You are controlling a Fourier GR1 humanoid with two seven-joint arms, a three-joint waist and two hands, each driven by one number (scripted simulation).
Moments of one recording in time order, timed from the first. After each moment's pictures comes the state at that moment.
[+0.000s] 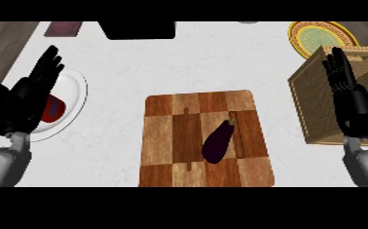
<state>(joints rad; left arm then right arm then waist) -0.21 0.55 -0.12 -1.54 0.25 0.22 0.19 -0.19 -0.52 0.12 -1.40 -0.29 -0.25 -0.24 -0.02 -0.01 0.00</state>
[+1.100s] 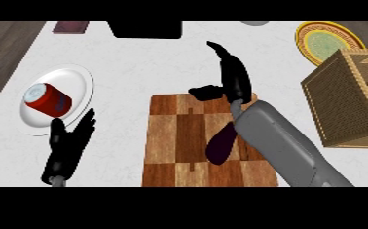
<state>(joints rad) 0.03 0.39 -0.23 -1.39 0.28 0.20 0.23 -0.73 -0.21 0.60 -1.10 0.20 -0.55 0.50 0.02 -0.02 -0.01</state>
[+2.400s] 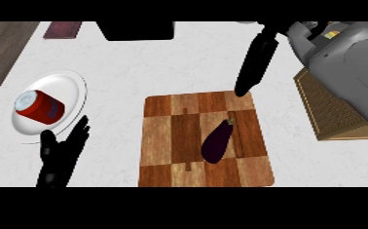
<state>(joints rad) 0.11 0.37 -0.20 -1.41 0.27 0.19 0.18 -1.17 -0.60 0.60 -1.34 -0.31 0.32 1.15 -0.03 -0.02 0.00</state>
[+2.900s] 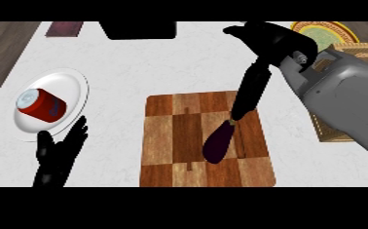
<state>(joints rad) 0.12 0.38 -0.19 -1.43 0.27 0.17 0.19 -1.08 -0.62 0.66 -1.48 -0.32 0.25 1.18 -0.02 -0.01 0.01</state>
